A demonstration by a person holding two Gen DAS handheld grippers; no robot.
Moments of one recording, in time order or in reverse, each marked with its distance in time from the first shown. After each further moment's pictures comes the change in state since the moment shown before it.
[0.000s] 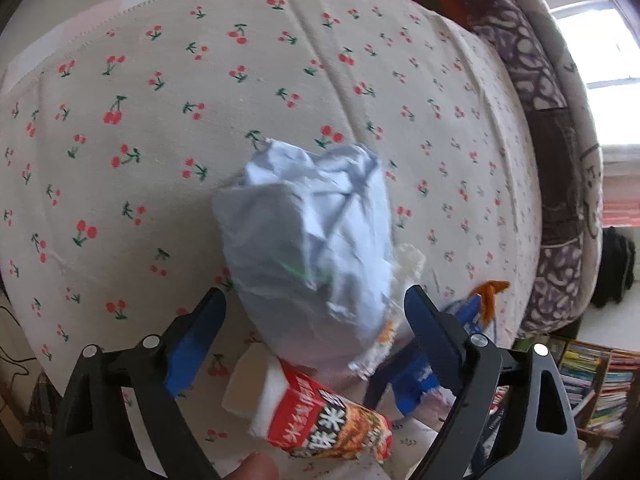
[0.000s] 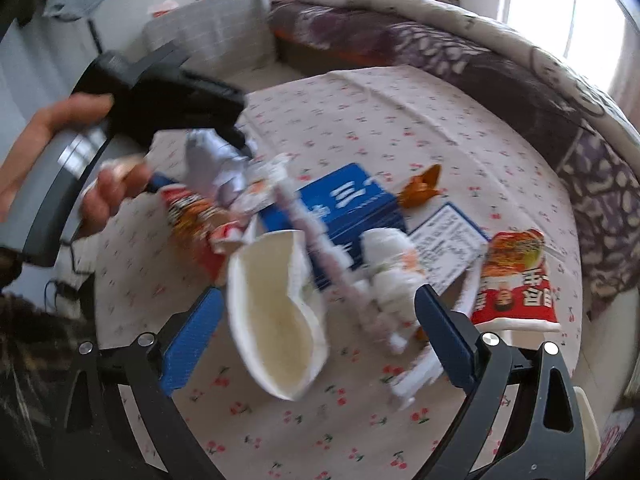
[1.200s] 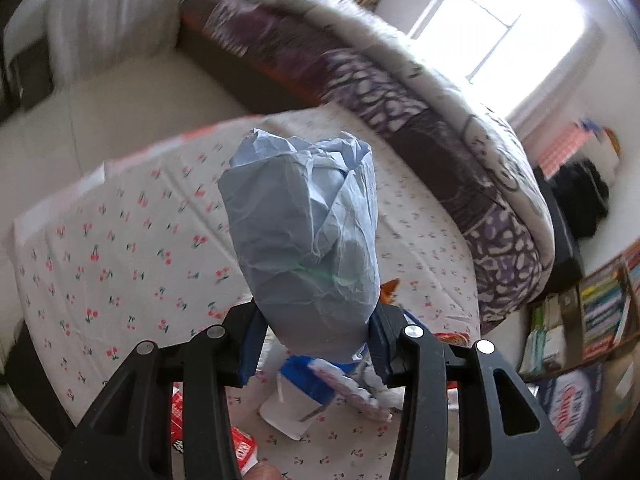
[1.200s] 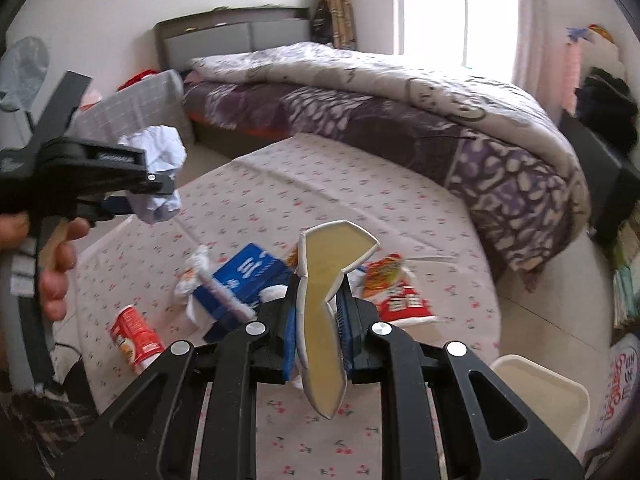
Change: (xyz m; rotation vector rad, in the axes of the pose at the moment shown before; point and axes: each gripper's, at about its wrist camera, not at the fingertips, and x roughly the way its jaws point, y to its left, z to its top) left arm -0.087 -0.097 -0.079 0.439 -0.425 -0.067; right arm -0.083 -0.050 -0.011 0.266 -0.246 -0.248
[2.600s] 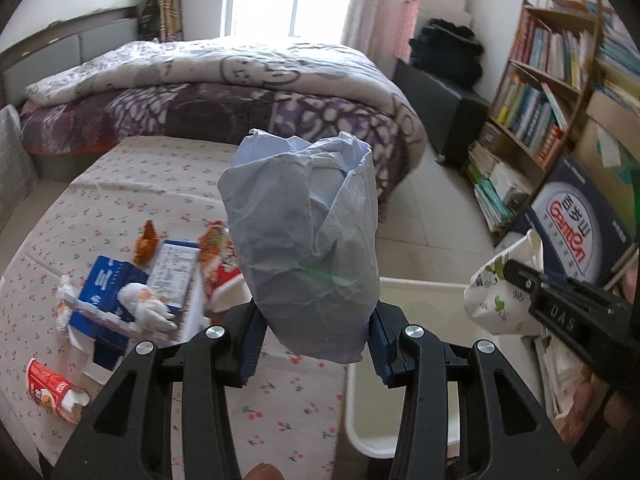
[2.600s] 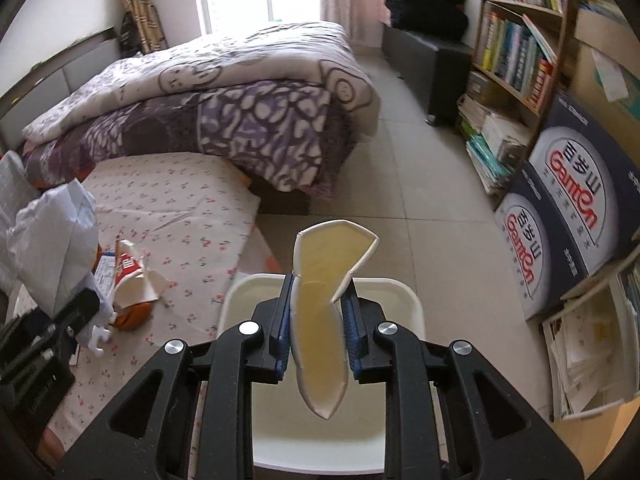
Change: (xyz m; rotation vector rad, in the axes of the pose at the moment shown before) left arm -0.015 -0.224 -0.189 0.617 -0.012 -0.201; right arm -0.090 -0.207 -0.070 0.440 0.113 -0.450
